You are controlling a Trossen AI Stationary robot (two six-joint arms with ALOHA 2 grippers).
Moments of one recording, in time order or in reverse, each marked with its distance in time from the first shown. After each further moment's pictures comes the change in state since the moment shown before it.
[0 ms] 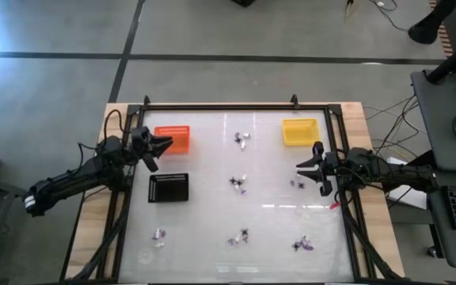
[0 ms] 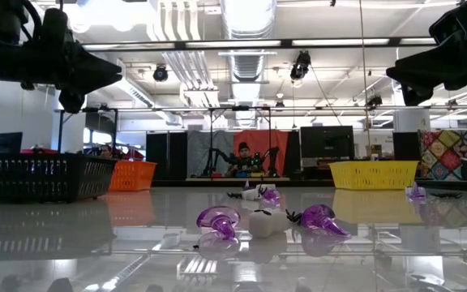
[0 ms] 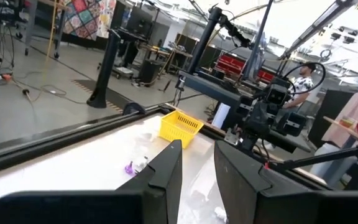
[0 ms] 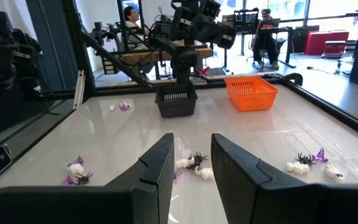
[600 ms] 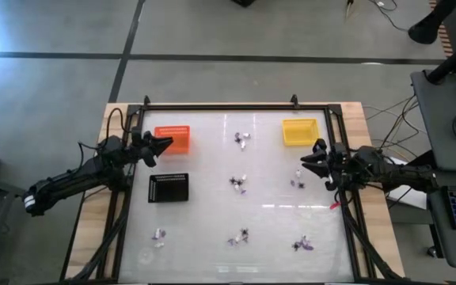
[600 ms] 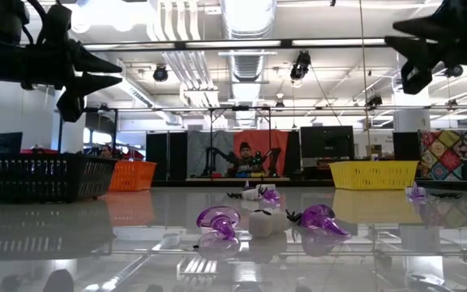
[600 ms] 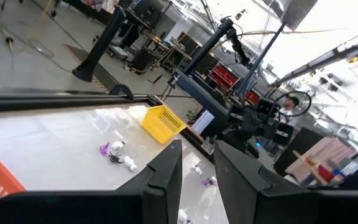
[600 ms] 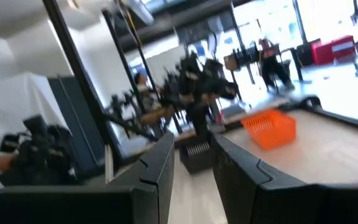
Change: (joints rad) left arm 0.000 0.007 0.000 0.000 -0.005 -0.302; right arm 0.000 0.000 0.000 0.248 0.038 0.291
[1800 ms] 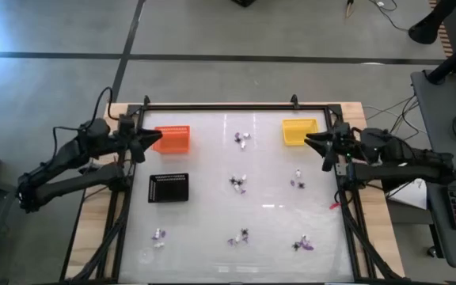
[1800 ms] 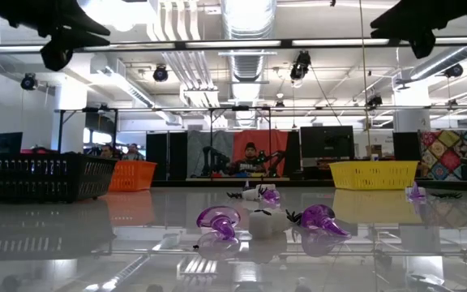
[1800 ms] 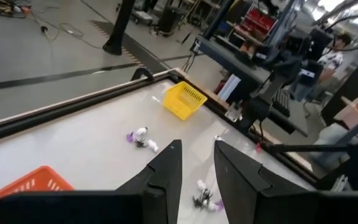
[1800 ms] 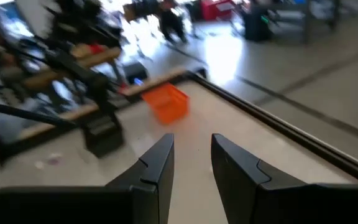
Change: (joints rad) left arm 0.000 0.173 0.538 -0.622 -0.002 0.228; right arm 0.000 0.428 0.567 -0.591 0.391 -0.058
